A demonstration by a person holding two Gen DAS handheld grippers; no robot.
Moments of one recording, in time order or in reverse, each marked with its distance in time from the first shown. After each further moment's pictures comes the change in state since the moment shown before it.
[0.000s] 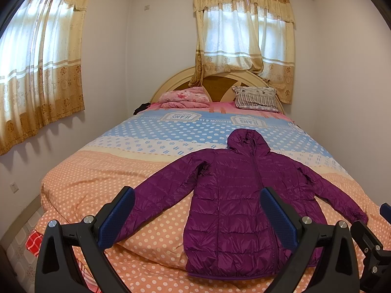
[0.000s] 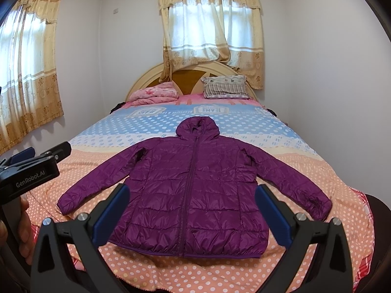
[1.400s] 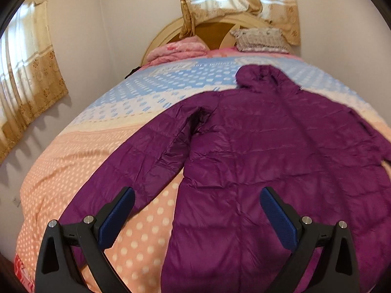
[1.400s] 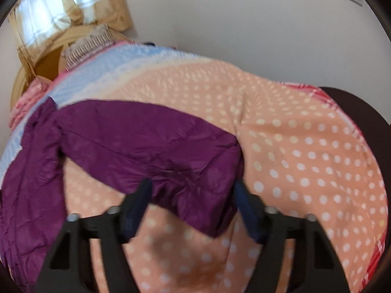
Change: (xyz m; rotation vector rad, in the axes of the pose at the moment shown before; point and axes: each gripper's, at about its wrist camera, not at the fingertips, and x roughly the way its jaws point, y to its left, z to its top) left arm 0.258 -0.031 -0.060 0.146 0.281 0.075; right arm 0.156 -0.327 -0.091 0.501 0.407 -0.499
